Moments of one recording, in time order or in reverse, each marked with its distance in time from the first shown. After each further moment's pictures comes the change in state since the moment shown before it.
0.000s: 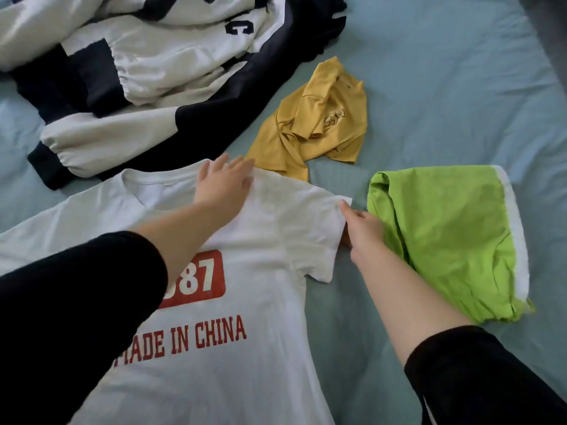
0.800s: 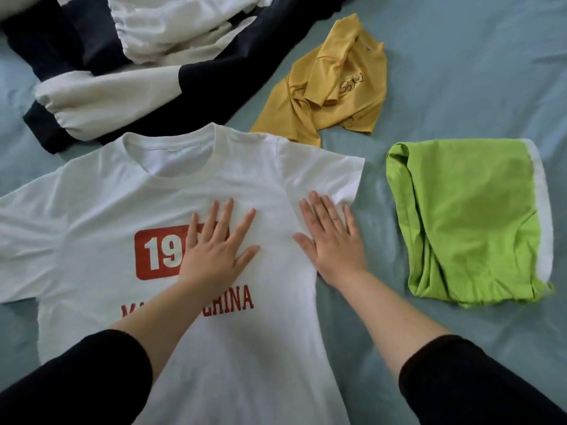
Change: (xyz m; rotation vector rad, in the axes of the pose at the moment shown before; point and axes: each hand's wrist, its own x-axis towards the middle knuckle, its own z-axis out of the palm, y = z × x) left_hand -0.140 -0.033 0.082 0.129 -0.159 0.011; right_hand -0.029 0.085 -0.002 -1.439 -0.209 -0.985
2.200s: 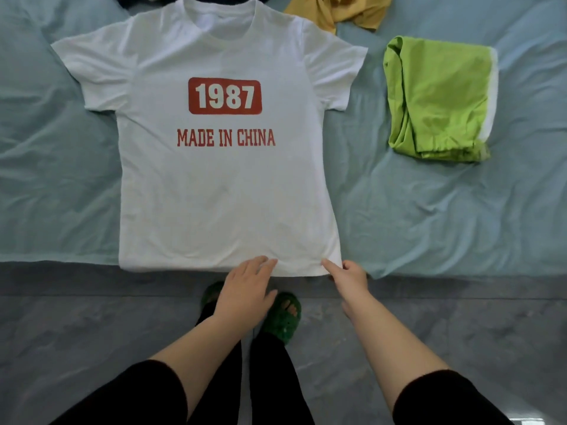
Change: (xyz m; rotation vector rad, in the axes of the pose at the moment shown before) left_hand -0.359 0.094 0.083 -0.293 -0.196 0.071; right_hand -0.349 -0.082 0.033 1.168 -0.190 1.049
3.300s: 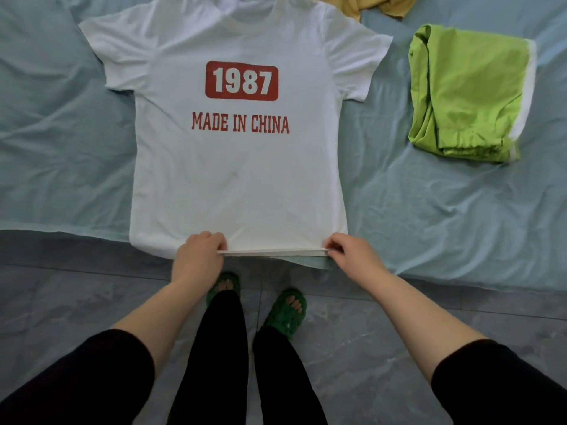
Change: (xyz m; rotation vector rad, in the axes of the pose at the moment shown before) left_hand -0.001 -0.071 -0.022 -0.056 0.167 -0.386; right_hand 0.037 -0.025 -0.017 -0.854 -0.321 -0.737
